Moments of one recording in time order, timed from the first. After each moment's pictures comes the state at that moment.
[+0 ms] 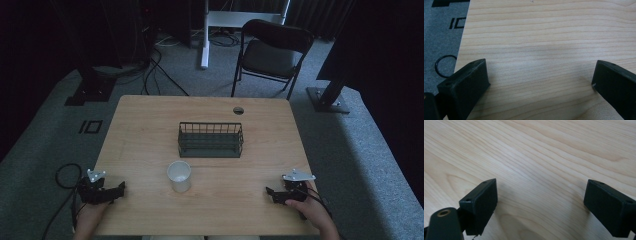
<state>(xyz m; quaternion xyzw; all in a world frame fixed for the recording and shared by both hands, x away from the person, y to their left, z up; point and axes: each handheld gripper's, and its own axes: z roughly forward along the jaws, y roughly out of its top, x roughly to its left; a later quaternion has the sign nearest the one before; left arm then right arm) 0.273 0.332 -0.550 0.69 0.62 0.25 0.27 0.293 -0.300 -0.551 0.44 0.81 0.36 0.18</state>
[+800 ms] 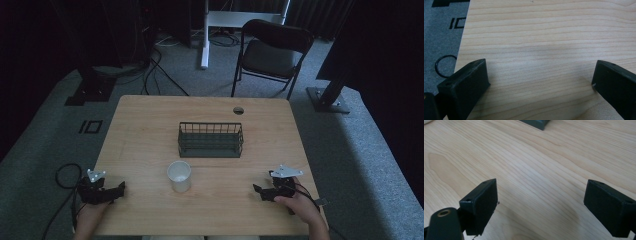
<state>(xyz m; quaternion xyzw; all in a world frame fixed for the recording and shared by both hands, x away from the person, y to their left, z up) 0.273 0.332 -0.550 0.69 0.62 0.25 0.27 0.301 -0.260 -0.540 0.40 0.82 0.38 0.16</state>
